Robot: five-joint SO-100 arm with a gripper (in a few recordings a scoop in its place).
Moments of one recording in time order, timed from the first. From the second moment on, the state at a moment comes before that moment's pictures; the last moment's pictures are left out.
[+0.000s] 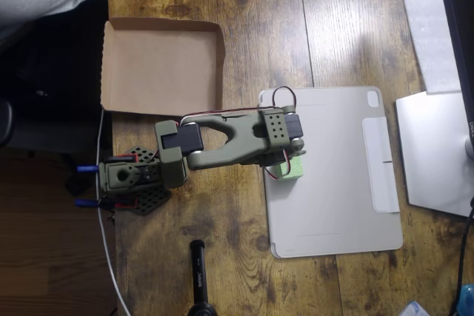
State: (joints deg) arm 5.4 101.5 103.9 102.5 4.1
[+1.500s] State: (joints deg) arm -1.7 112.0 103.3 101.4 5.6
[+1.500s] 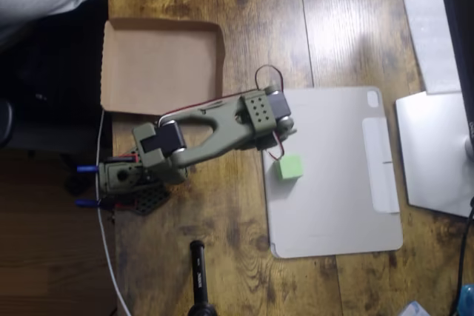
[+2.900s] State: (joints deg) arm 4.6 104.9 97.0 82.6 -6.7
